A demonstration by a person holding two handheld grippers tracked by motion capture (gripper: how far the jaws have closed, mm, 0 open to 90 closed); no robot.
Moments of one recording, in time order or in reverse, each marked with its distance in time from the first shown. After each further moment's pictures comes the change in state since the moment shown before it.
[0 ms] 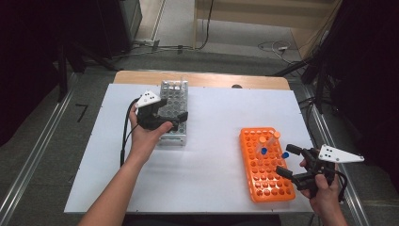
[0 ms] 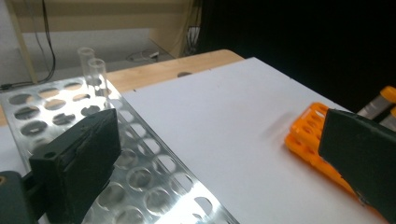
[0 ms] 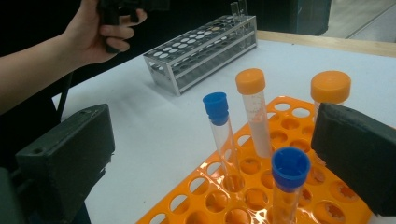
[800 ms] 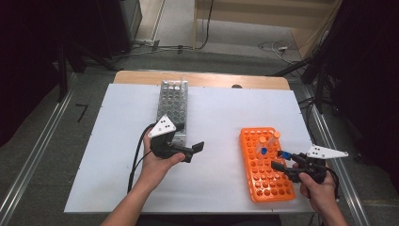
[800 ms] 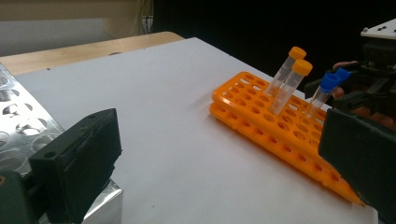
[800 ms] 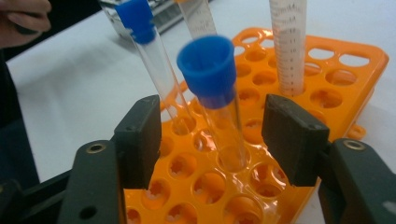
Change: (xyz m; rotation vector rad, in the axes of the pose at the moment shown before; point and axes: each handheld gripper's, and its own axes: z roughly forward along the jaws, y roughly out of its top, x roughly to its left) left arm -0.062 -0.034 -0.003 0.025 -0.156 0.022; right arm -0.032 -0.030 0.016 0.171 -0.064 0.048
